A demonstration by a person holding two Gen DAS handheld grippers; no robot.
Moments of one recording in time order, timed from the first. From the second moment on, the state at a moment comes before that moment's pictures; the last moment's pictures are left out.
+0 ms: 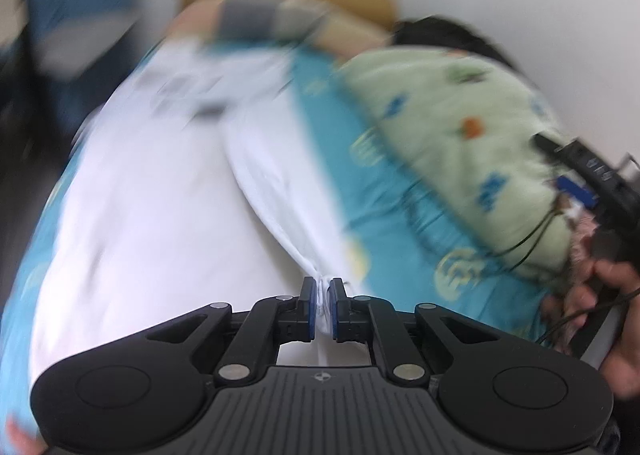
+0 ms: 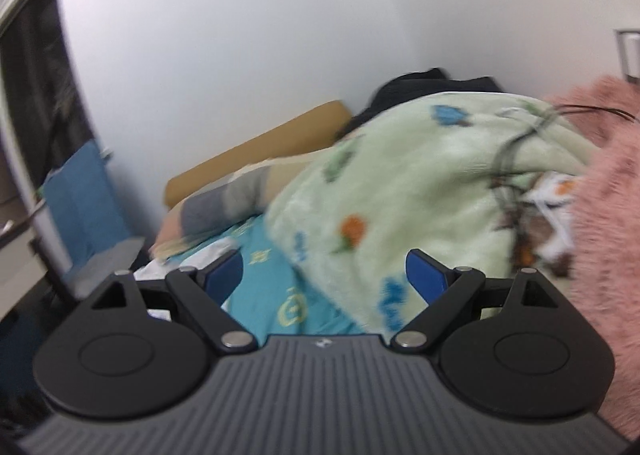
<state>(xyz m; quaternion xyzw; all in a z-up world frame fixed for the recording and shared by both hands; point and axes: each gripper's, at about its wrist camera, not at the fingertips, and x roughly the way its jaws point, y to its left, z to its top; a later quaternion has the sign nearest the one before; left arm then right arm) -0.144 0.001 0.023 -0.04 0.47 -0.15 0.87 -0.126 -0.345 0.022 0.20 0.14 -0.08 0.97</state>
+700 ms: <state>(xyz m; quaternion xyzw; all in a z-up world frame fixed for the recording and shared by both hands) -0.121 -0.012 0.051 0.02 0.38 -0.17 0.91 -0.106 -0.275 0.012 0.12 0.21 -0.01 0.97</state>
